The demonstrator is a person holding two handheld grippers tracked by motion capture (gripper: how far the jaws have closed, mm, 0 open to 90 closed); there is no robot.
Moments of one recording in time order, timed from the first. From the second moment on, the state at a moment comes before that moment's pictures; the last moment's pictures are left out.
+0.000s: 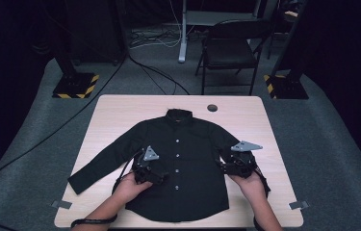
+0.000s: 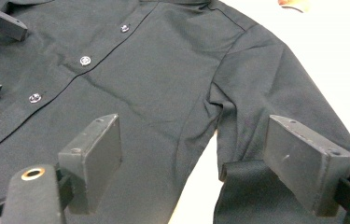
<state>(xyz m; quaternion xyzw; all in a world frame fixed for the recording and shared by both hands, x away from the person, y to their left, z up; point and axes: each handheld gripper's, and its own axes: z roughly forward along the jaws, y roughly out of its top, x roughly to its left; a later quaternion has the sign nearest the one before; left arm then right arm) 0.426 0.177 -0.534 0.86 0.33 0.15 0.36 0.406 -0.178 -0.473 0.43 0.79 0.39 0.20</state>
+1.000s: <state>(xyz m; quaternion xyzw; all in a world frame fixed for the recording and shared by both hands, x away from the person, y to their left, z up) 0.426 0.177 -0.534 0.86 0.33 0.15 0.36 0.402 -0.204 -0.454 0.44 0.77 0.42 0.19</state>
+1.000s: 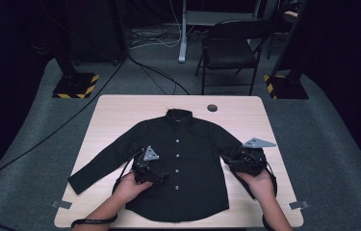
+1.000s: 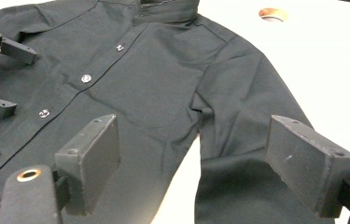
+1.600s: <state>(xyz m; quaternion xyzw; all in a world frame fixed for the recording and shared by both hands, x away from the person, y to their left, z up) 0.426 0.177 -0.534 0.86 0.33 0.15 0.36 0.394 -0.236 -0.458 0.49 0.74 0.41 0.20</state>
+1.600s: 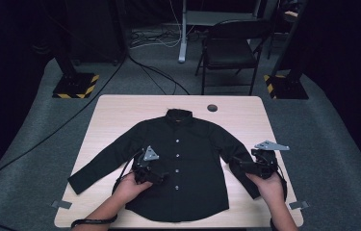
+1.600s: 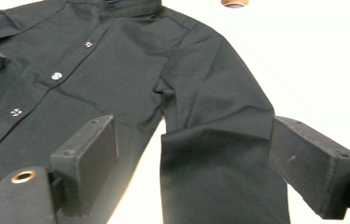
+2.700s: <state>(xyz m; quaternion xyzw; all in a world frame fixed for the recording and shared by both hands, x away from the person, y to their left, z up) 0.426 0.177 -0.534 0.86 0.33 0.15 0.36 0.385 -0.276 -0.480 0.51 0.75 0.36 0.21</state>
